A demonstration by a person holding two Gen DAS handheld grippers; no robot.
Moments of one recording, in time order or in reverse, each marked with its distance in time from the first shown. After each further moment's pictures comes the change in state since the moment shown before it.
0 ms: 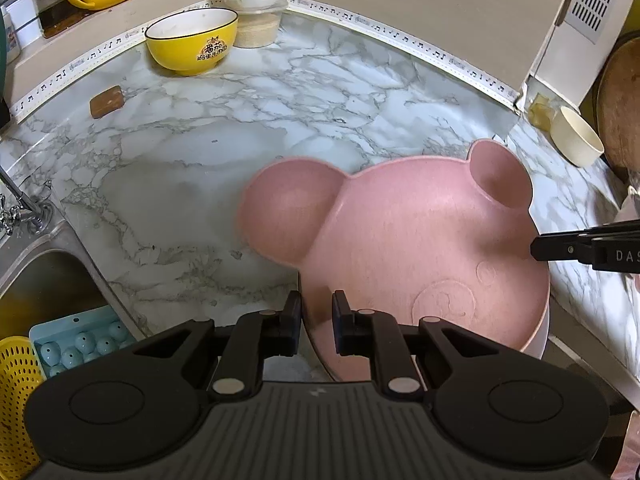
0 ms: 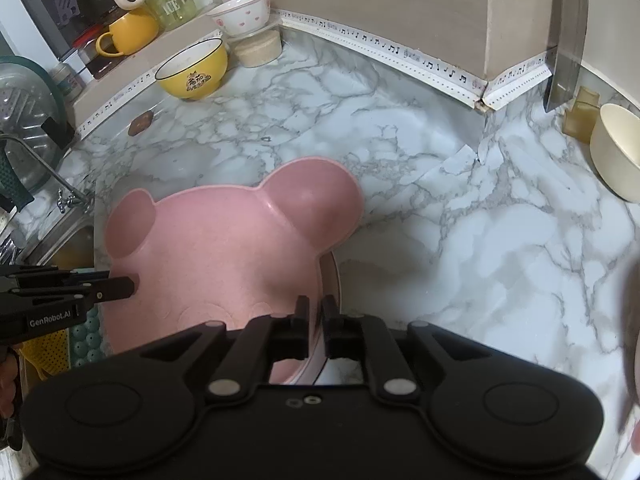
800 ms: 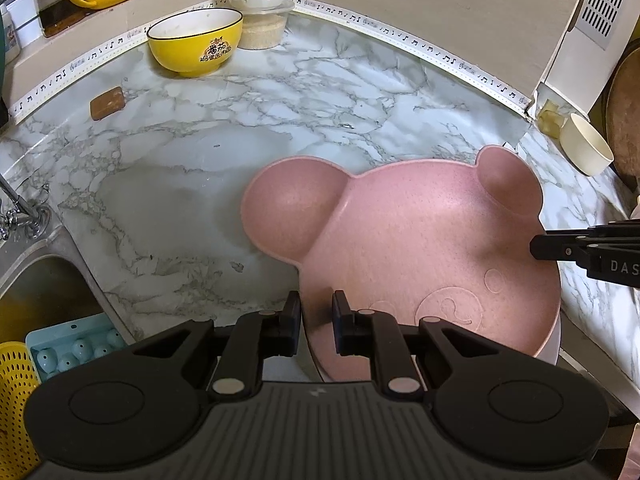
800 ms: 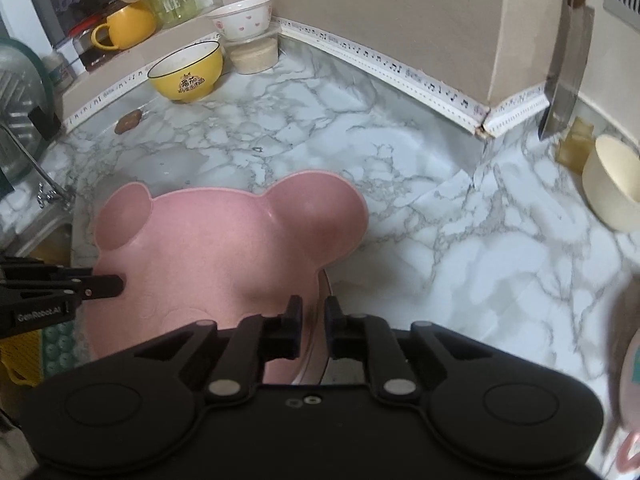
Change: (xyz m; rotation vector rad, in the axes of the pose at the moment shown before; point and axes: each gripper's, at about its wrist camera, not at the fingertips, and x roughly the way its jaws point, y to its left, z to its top) left arm 0.013 0.002 0.007 -0.016 -0.012 0.013; right arm 0.010 0.014 0.005 -0.069 -0.050 -0.088
